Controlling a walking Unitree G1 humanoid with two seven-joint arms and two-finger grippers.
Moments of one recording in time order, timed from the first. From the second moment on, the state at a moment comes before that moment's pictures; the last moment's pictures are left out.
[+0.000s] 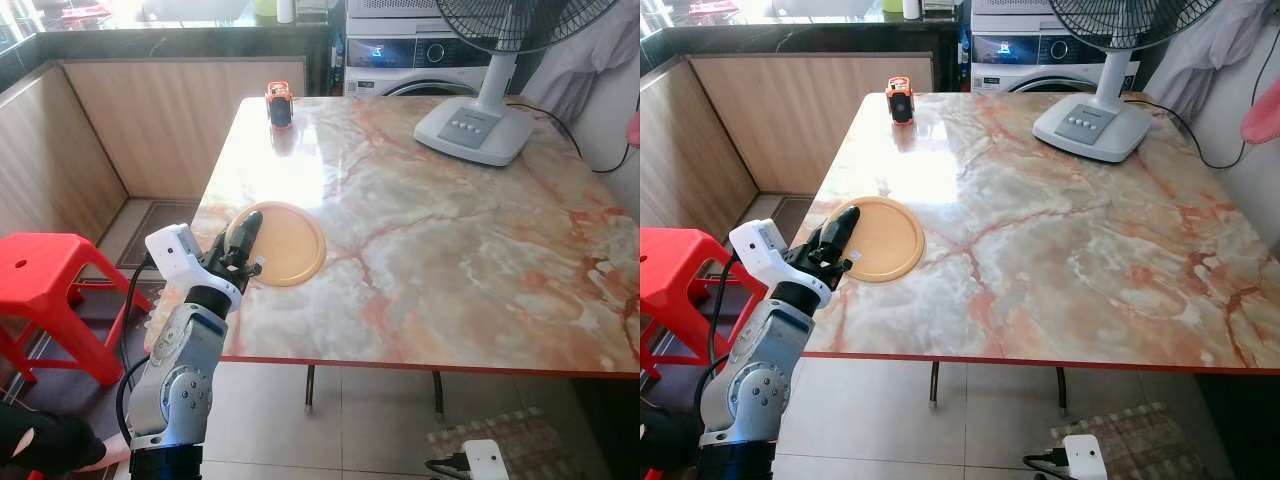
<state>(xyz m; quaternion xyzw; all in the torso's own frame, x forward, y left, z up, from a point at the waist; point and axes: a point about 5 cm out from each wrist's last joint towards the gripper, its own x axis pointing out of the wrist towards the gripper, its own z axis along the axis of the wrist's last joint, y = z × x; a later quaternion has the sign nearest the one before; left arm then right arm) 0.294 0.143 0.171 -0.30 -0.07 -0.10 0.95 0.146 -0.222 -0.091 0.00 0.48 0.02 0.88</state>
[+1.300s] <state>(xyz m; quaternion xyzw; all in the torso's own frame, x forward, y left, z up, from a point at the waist) 0.296 0.145 0.168 -0.30 -0.06 -0.09 0.95 0.147 -0.220 -0.091 0.01 0.48 0.03 0.88</state>
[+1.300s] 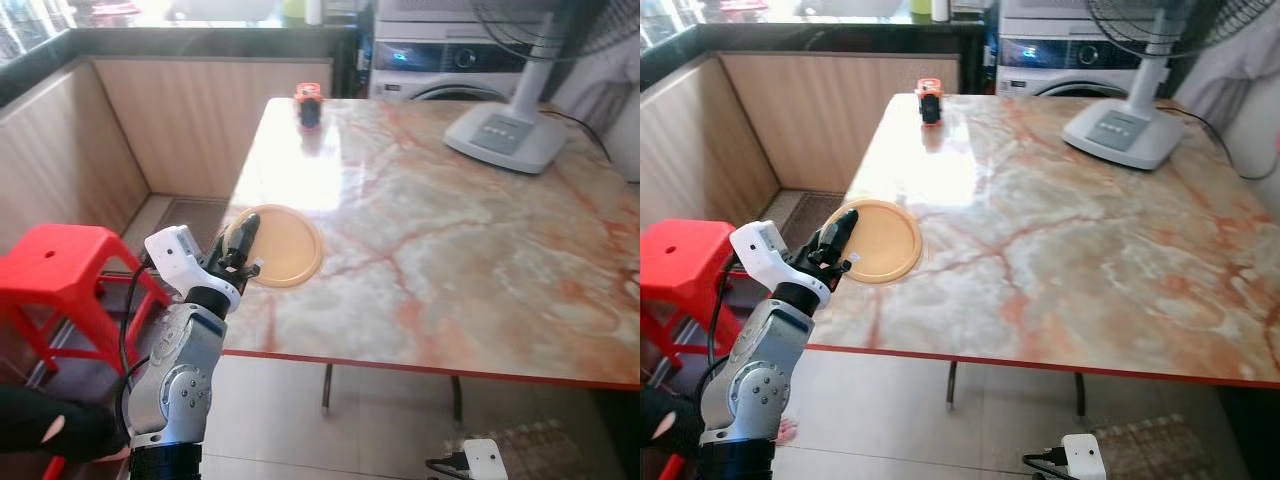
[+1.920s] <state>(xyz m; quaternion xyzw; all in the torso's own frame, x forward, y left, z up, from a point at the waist) 0.297 0.146 0.167 -0.30 -0.06 -0.09 0.95 0.147 -0.220 -0.091 0.01 0.48 0.03 0.88</state>
